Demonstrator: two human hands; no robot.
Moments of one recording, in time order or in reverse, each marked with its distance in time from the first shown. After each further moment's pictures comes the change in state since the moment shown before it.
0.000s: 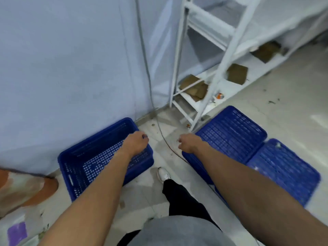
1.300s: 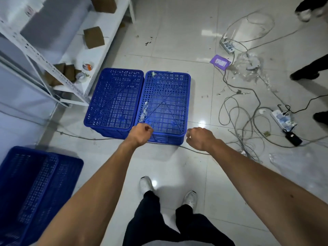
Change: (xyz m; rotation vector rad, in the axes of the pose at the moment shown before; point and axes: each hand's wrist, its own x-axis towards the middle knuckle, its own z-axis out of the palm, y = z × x) left_hand -0.244 0.338 0.482 0.321 -0.377 0.423; right_hand -0.458 0.460 0.302 0.504 0.181 0.489
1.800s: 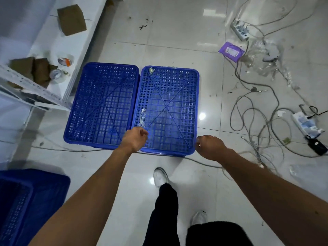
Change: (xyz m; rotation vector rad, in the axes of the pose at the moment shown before) left_hand 0.265 -0.053 -0.001 0.119 -0.078 -0.052; right_hand 0.241 0.045 0.043 0.034 -0.086 0.100
